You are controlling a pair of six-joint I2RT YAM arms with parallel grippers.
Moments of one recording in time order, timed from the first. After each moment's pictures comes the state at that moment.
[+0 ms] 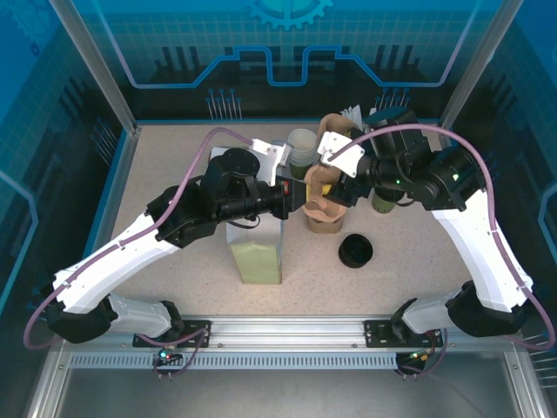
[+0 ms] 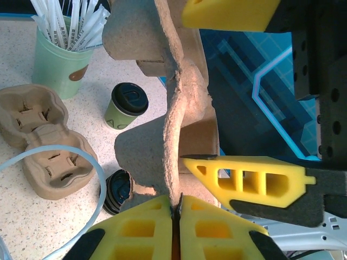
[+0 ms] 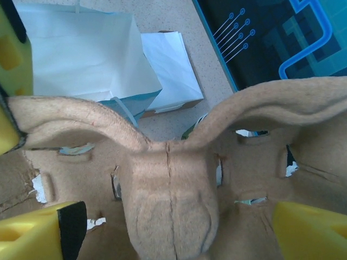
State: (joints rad) left arm -0.95 1.30 1.59 -0.69 0.03 -0.64; right arm 0.67 1.38 2.00 -1.33 0.00 -0.62
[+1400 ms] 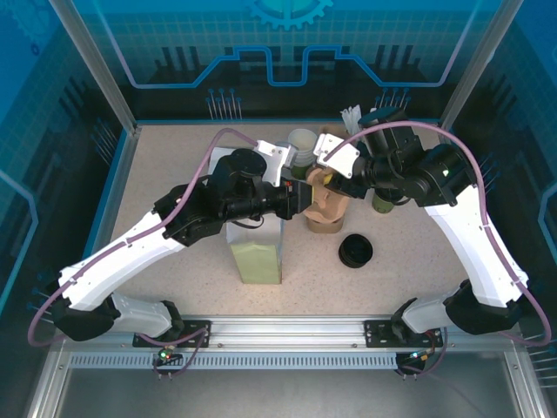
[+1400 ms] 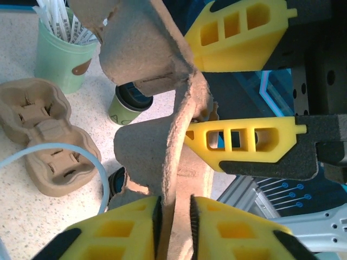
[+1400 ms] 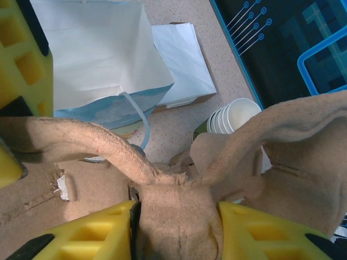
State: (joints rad) left arm -0.96 1.32 1.59 -0.69 0.02 -0.63; right arm 0.66 1.40 1.97 -1.33 -0.03 -0.61
